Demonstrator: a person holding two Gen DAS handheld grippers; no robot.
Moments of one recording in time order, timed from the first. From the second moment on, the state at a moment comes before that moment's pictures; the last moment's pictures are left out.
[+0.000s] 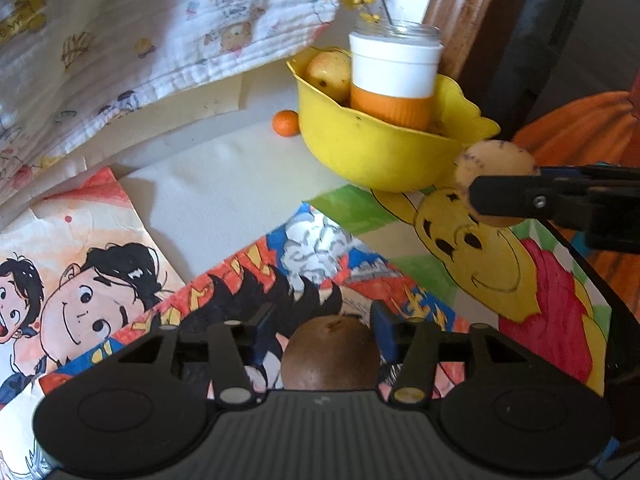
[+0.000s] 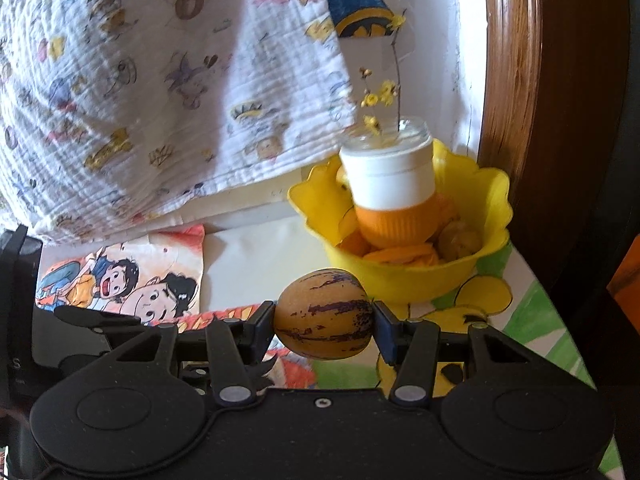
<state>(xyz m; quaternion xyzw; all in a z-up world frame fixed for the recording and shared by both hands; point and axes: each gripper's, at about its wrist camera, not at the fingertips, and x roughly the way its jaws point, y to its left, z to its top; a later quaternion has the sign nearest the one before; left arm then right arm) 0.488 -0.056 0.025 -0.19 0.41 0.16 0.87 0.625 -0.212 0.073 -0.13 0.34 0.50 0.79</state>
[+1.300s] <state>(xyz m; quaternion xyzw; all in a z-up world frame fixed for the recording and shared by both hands) 0.423 -0.051 0.038 -0.16 0.40 0.05 0.90 0.493 -0.267 0.062 -0.07 0.37 0.39 0.84</state>
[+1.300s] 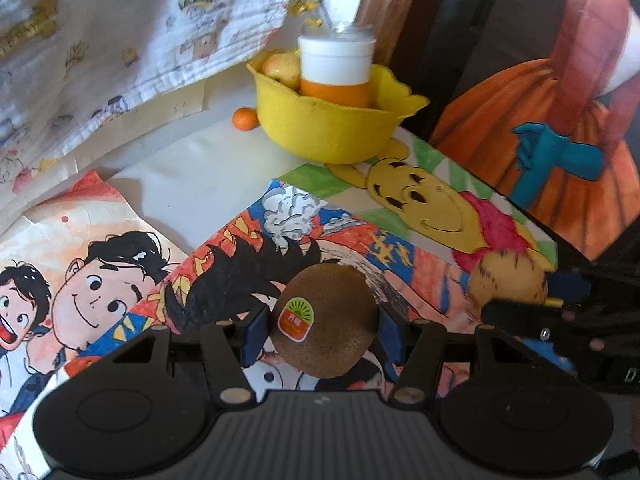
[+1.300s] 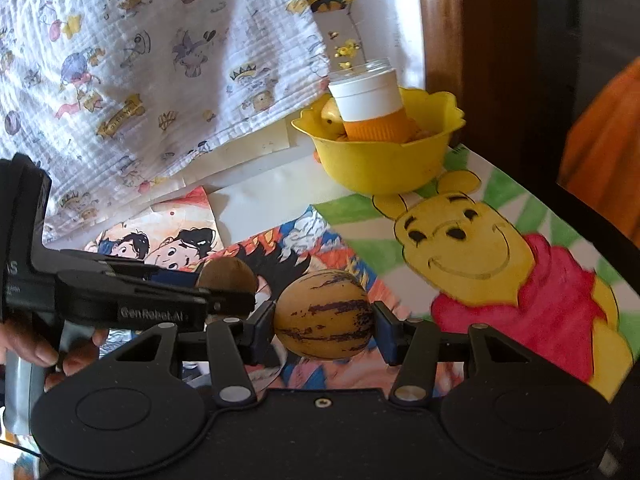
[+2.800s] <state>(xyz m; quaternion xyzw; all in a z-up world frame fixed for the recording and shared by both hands) 0.192 -0.100 0.035 -0.06 0.40 -0.16 0.90 0.285 -0.317 0.010 -0.09 0.38 0.36 0.85</state>
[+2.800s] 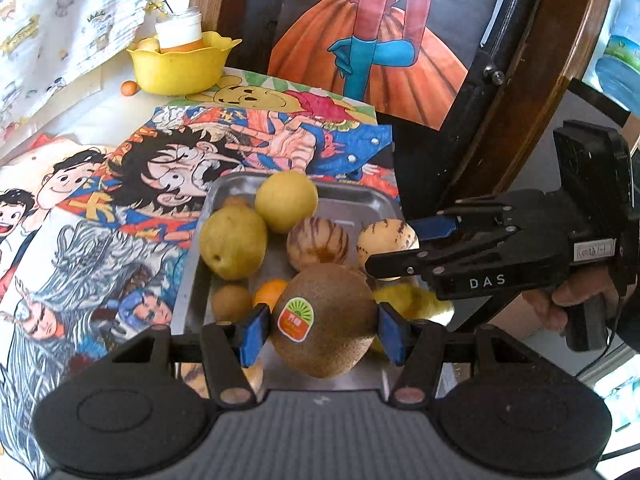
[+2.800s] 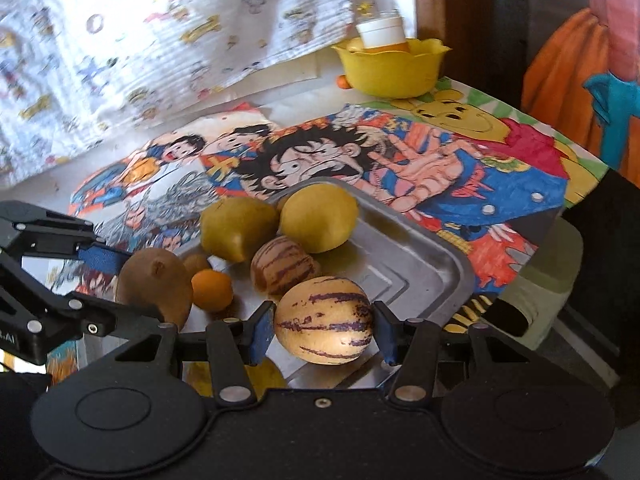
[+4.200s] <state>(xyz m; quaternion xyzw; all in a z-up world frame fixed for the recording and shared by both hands) 0.096 -0.097 0.030 -0.07 0.32 -0.10 0.94 0.169 -0.333 0.023 -0.04 0.21 0.29 0.93</state>
